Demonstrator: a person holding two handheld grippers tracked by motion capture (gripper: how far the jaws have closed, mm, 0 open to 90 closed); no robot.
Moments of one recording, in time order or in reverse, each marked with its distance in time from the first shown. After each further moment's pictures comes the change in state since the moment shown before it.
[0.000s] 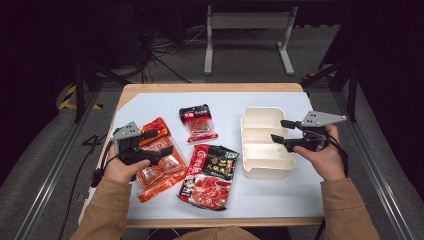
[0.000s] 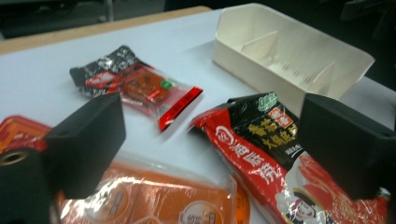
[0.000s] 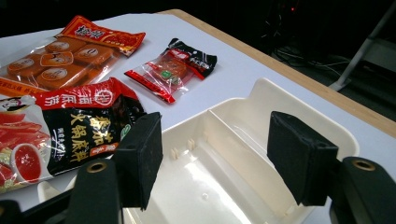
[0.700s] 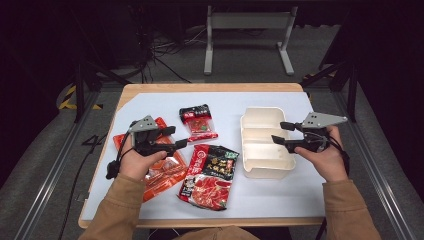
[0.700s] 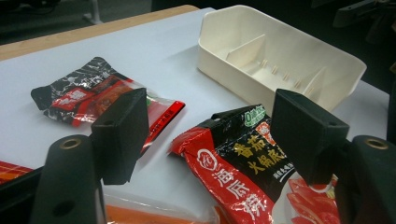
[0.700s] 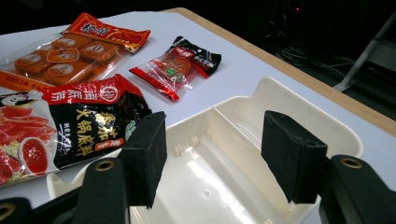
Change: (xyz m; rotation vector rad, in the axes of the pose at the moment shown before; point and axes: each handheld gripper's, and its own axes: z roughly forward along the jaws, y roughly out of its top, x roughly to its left) left arm -0.014 0.022 0.034 0.049 -0.039 0.031; right arm 0.001 -0.001 -0.002 0.004 0.018 -0.011
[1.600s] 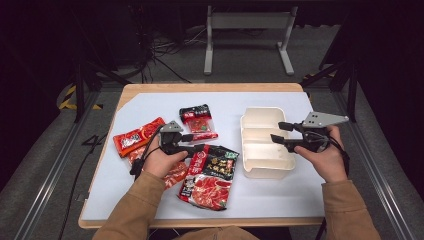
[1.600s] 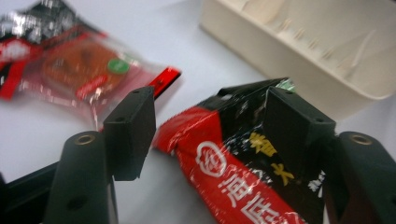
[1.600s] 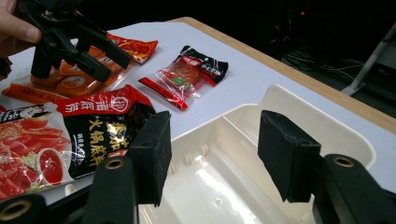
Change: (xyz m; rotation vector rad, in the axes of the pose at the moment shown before) left arm 0.006 -0.024 0.073 0.160 0.017 -0.083; right arm 0.003 0.003 -0.001 -0.028 0.023 0.022
